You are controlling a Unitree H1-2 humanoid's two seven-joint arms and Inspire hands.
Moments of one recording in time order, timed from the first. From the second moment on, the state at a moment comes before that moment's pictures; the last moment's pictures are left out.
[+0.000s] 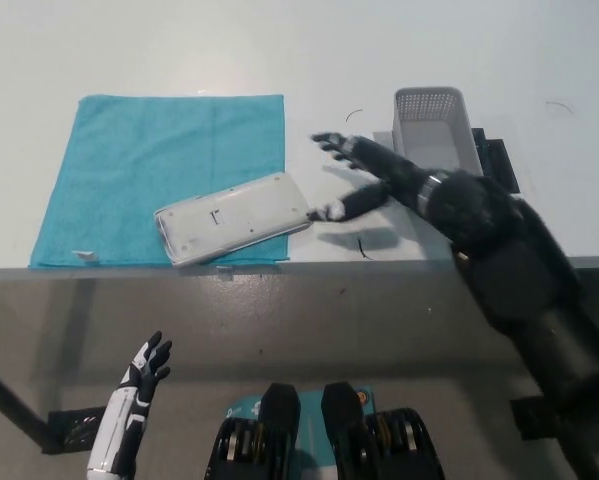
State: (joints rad) left_arm 0.02 0.12 0.00 0.25 0.06 -0.41 -0.01; right_arm -0.89 -0.13 0.25 0.67 -0.29 0.21 0.39
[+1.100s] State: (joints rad) left_arm -0.17 0.11 0.00 0.31 0.06 -0.40 -0.01; right_arm -0.39 -0.21 0.05 -0.23 0.01 0.22 0.36
